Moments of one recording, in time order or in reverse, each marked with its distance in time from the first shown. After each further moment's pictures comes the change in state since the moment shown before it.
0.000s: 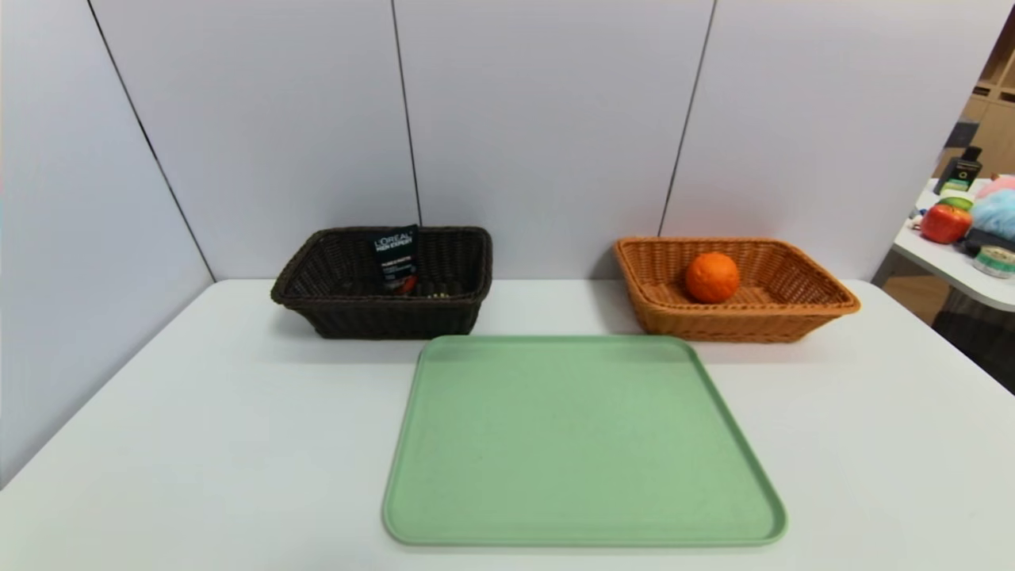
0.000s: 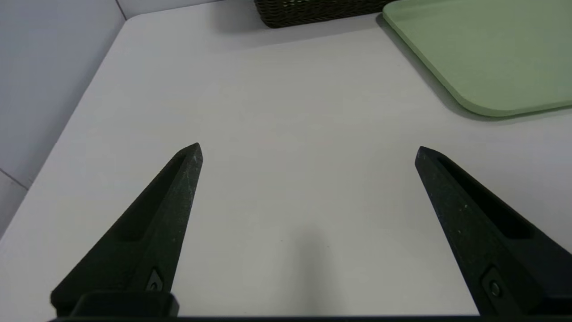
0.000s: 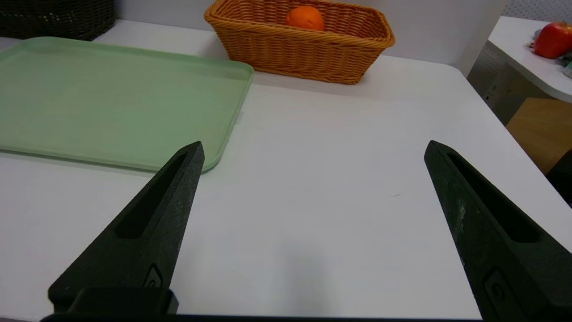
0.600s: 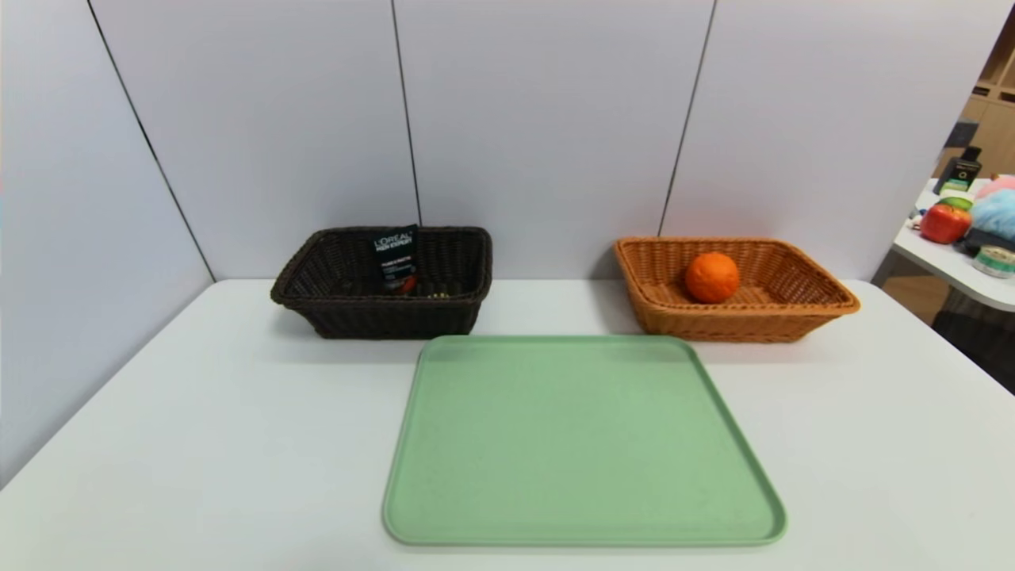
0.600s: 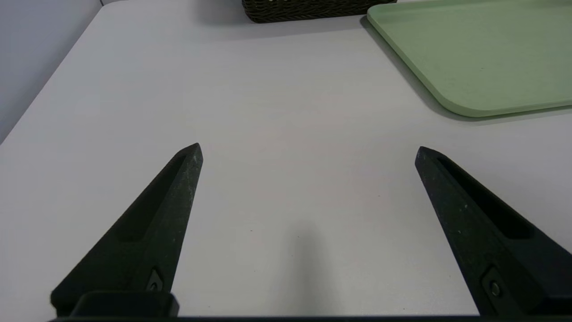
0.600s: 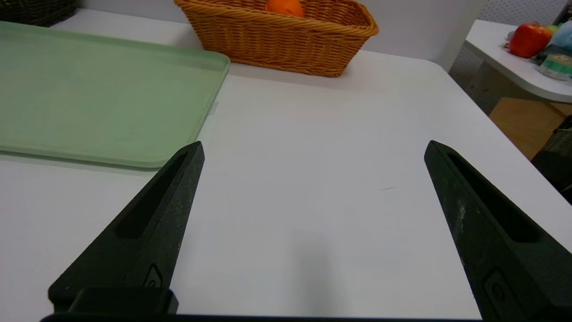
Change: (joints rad) left arm 0.000 -0.061 0.040 0.000 -0.027 -0.077; right arm 0.000 -0.024 0.196 -0.193 -0.047 -0.028
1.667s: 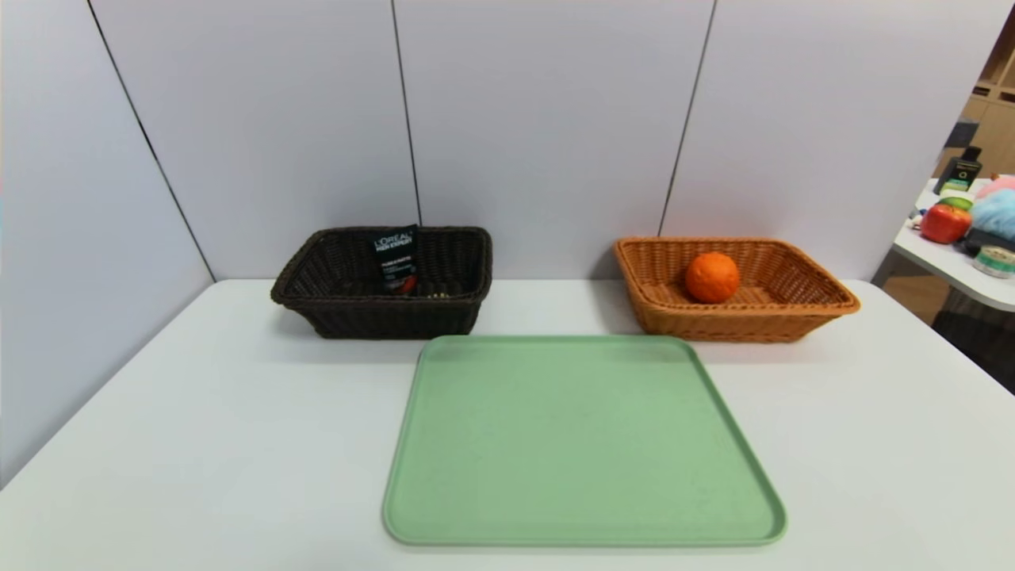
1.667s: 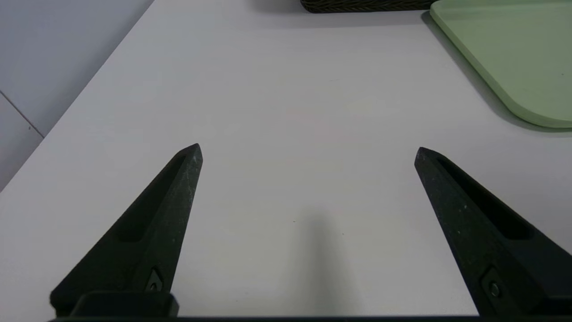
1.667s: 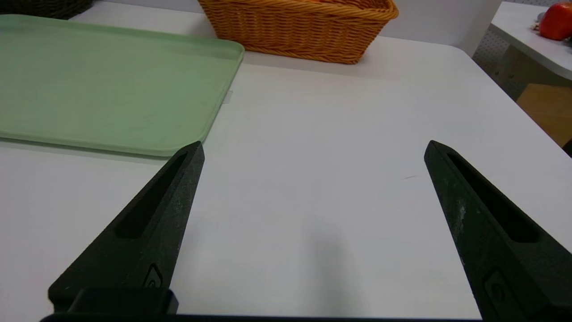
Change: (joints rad) left arm 0.001 -0.002 0.041 -0.029 0.149 -0.007; right arm 0.001 0.000 0.016 0.010 0.023 0.035
